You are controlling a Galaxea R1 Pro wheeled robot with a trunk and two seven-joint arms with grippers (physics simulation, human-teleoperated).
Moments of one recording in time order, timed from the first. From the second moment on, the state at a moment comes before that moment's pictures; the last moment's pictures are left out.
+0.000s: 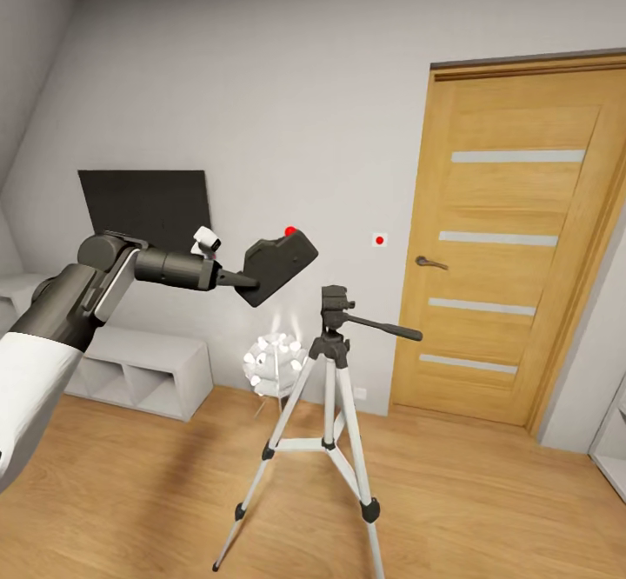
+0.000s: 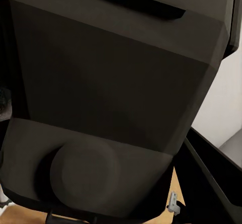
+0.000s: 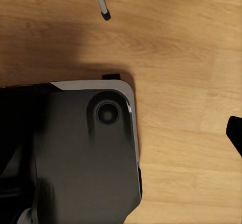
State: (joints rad) left arm -1.19 0.35 -0.35 -1.08 0.33 1.04 -1.36; right arm -0.11 -0.01 -0.03 0.07 -0.05 -0.23 -0.07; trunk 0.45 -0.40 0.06
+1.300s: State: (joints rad) left arm -1.61 0.15 -0.34 -0.67 0.34 1.04 -0.99; right arm -0.11 -0.01 -0.03 0.07 -0.05 -0.23 -0.07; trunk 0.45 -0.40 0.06
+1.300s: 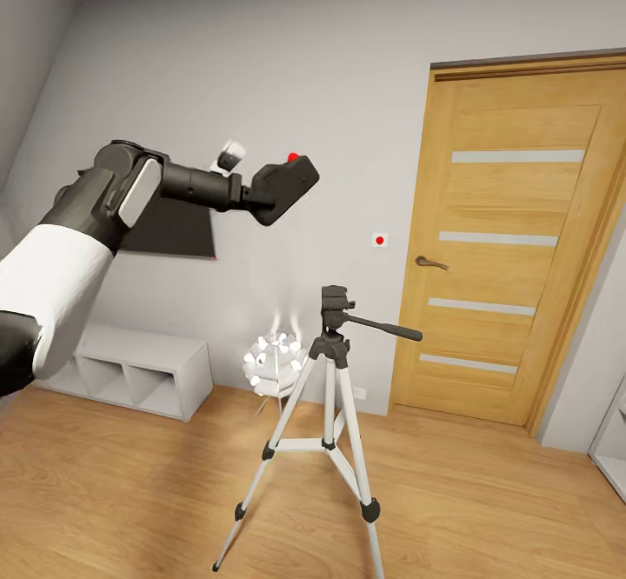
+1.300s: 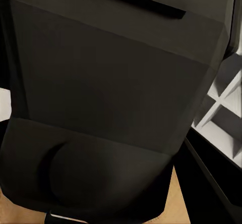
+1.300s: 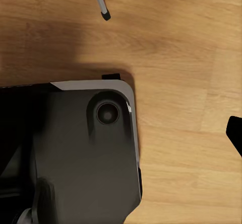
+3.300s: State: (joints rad) left arm -1.61 0.19 -0.90 -0.97 0.33 1.04 -1.31; right arm -0.11 -0.01 -0.03 0.07 -0.05 -0.23 -0.07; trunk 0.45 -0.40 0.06
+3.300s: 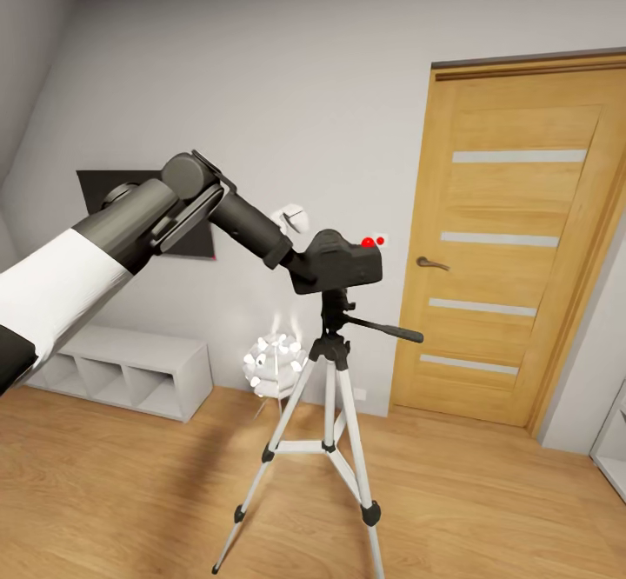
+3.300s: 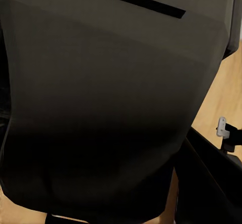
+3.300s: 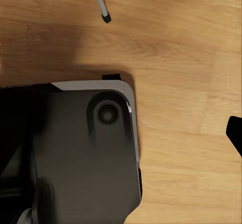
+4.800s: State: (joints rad) left arm -1.61 0.21 -0.94 -1.02 0.33 1.04 -1.33; right arm -0.11 -0.01 -0.03 0.07 -0.05 -0.23 -0.07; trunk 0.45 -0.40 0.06
